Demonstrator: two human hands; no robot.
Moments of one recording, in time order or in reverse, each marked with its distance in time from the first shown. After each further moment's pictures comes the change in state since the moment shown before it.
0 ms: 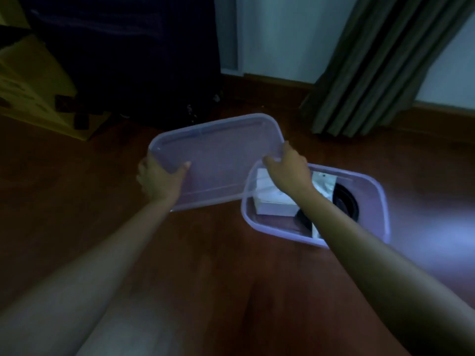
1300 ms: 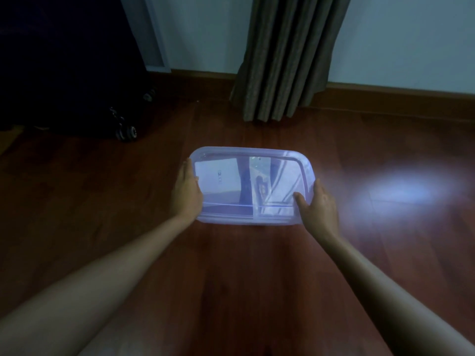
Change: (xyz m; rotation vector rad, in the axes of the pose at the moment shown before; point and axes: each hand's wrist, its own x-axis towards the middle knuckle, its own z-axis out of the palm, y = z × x) left_hand -0.111 0.062 0.103 0.067 -0.420 0.464; right_hand -0.103 0.180 -0.077 -0.237 0.334 0.232
